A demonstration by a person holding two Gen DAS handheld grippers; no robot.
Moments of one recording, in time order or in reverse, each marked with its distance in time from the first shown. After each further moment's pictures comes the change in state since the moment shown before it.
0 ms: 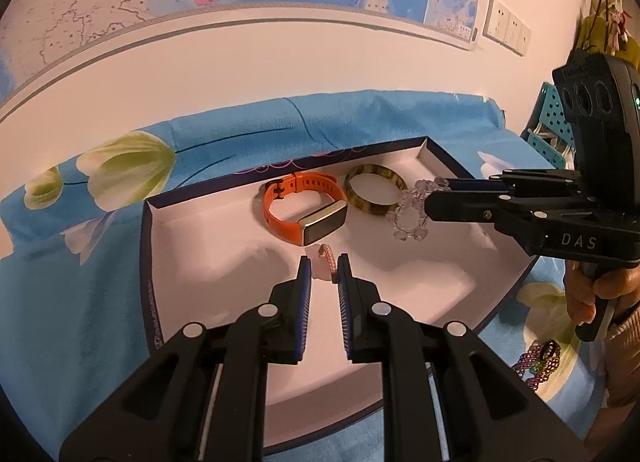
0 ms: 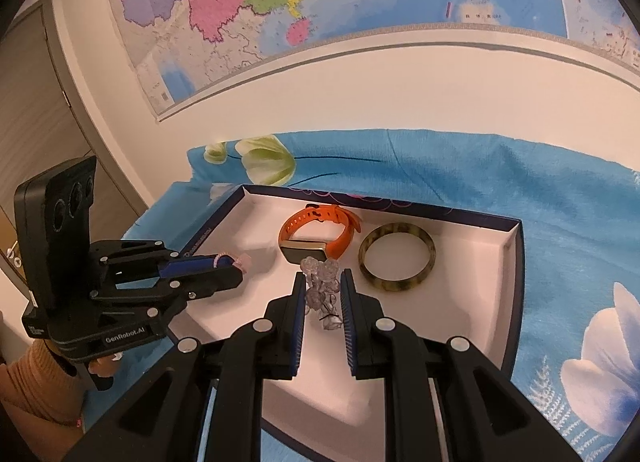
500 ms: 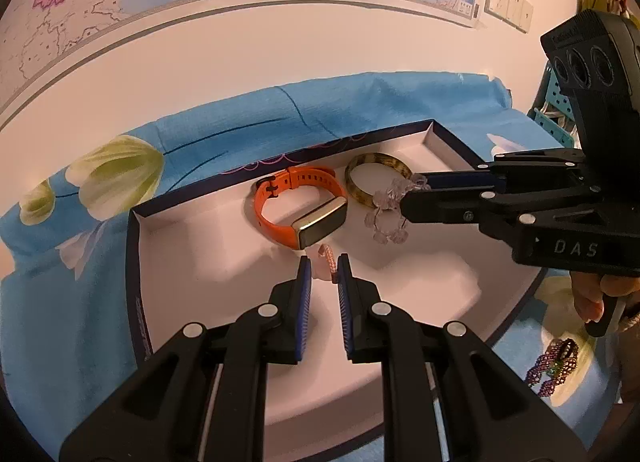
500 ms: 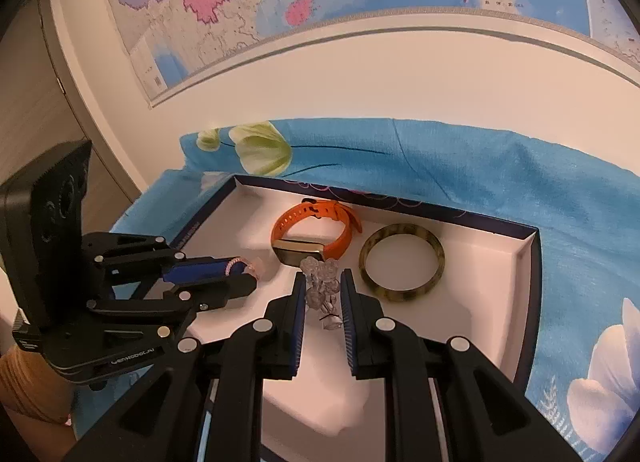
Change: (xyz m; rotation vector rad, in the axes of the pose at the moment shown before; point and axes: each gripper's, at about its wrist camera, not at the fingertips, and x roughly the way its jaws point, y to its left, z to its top) left arm 0.020 -0.009 0.009 0.050 0.052 0.034; right arm 0.022 0.002 0.009 -0.027 0.048 -0.021
